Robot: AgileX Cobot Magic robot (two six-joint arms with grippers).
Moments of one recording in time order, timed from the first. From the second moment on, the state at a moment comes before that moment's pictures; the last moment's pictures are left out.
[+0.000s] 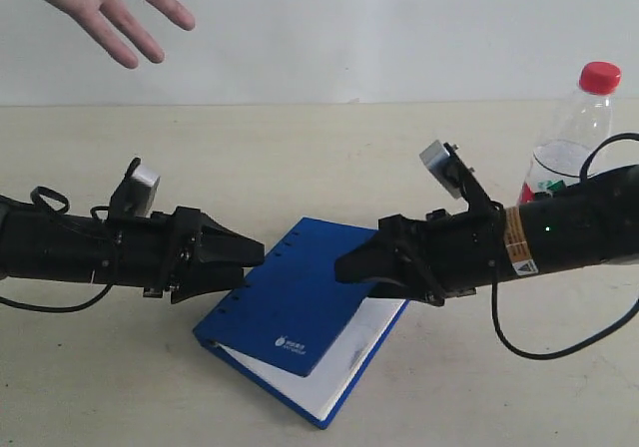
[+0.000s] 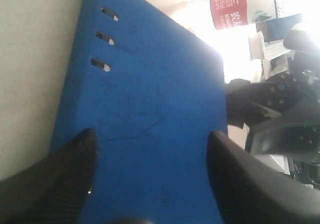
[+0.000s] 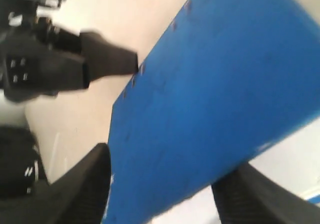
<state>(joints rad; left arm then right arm) -0.26 2.09 -0.82 -1.72 1.08 1.50 0.10 1.91 -0.77 -1.45 -0.91 1.73</state>
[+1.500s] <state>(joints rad) -0.13 2.09 -0.96 -1.43 1.00 1.50 0.20 2.11 -0.78 -0.93 -0.97 1.58</state>
